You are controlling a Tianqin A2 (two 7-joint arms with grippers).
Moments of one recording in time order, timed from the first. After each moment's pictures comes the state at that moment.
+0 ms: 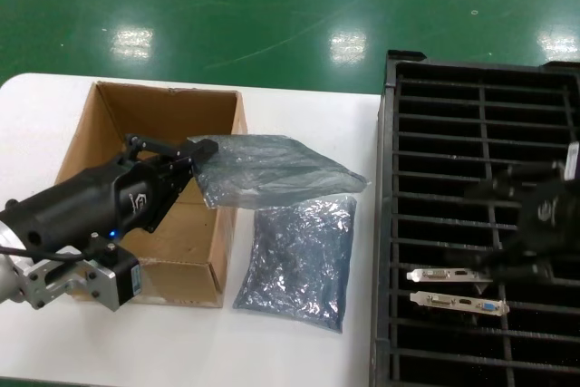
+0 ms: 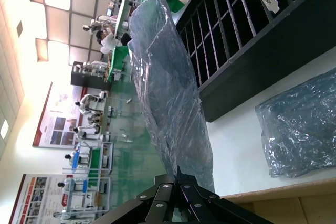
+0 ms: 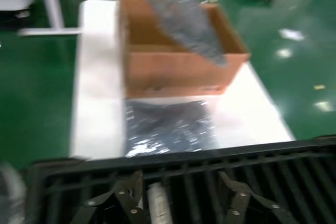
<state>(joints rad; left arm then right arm) -0.28 -0.80 1.70 -1.74 -1.64 0.54 0.79 0.87 0.83 -2.00 1.62 1.41 -1.25 0.53</state>
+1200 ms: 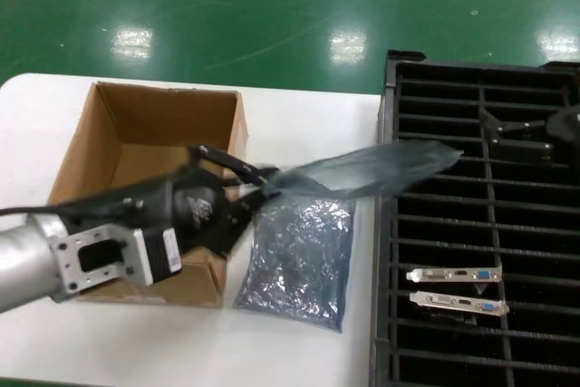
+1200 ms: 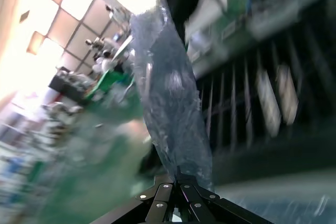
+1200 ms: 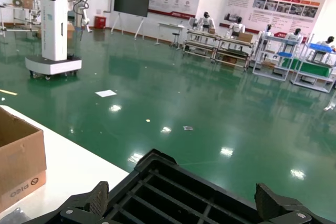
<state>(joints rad) -0.44 -0.92 1.93 -1.81 -1.75 0.58 0.32 0.52 0.44 -1.57 1.60 0.95 -0.64 0.86</state>
